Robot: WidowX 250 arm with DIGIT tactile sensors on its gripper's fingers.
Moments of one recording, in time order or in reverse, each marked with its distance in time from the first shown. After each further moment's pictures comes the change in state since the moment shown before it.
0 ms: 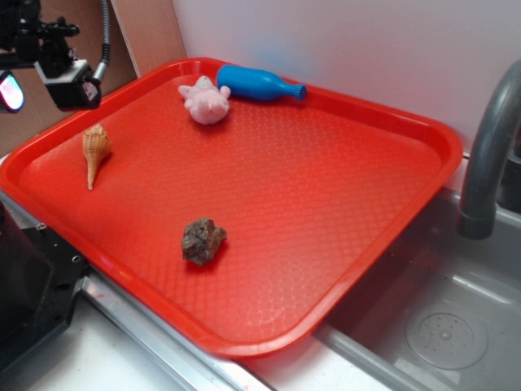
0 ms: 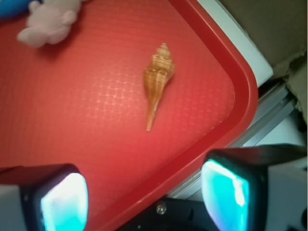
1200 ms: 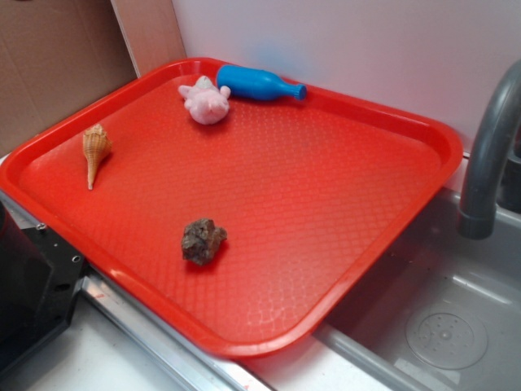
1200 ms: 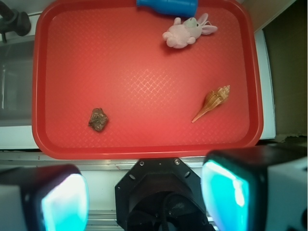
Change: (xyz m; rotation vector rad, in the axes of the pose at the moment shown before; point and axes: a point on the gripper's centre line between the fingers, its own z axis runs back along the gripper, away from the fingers) arm -0.056 -0.060 0.123 -0.062 0.000 -0.669
